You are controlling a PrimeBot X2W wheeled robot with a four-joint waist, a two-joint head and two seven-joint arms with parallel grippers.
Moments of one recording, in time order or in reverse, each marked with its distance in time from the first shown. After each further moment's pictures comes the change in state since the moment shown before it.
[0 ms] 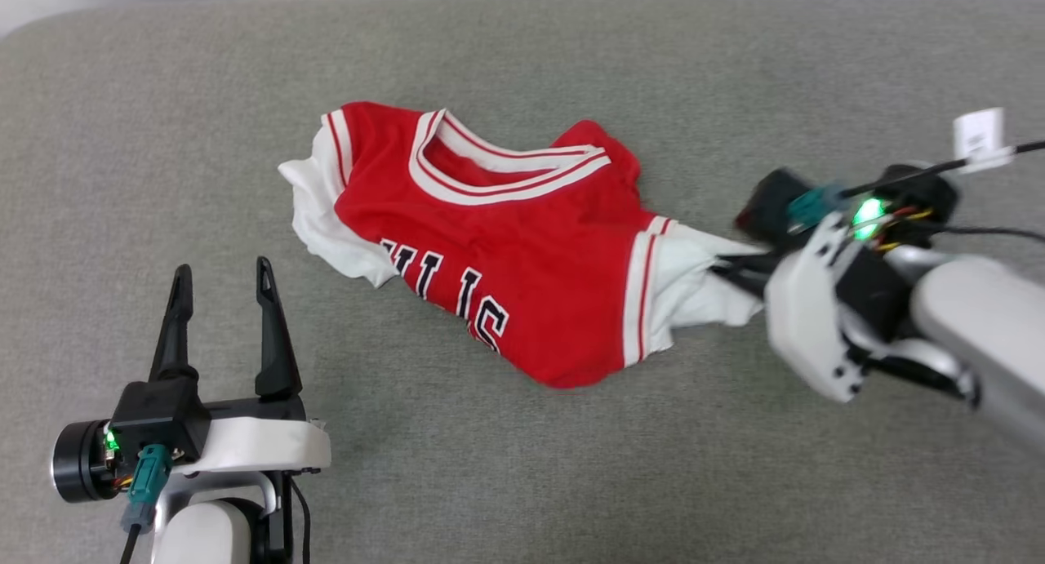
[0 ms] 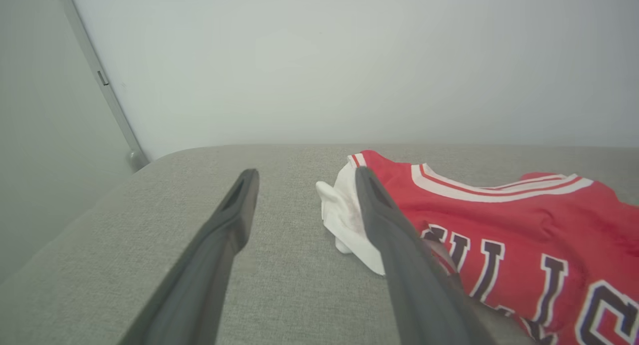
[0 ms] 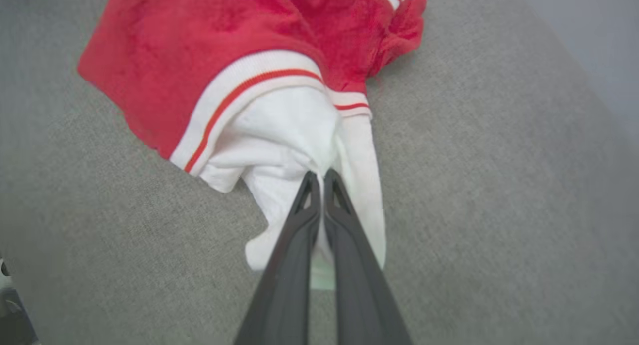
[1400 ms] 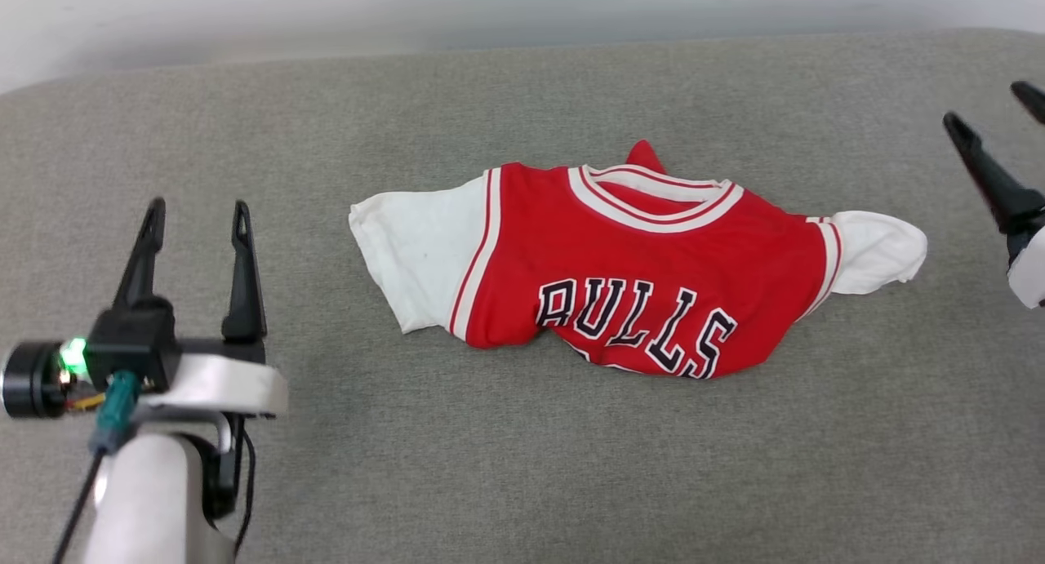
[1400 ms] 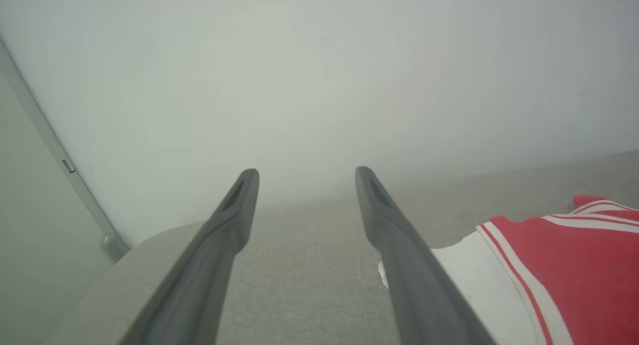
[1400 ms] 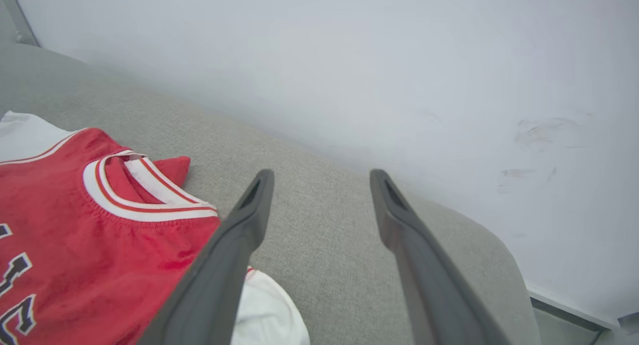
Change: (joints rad) left arm -0.134 0.072 0.050 0.100 0.078 -0.124 0.000; right arm 0.193 -0.126 -0.418 0.334 -0.026 0.000 -0.624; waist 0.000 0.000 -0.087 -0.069
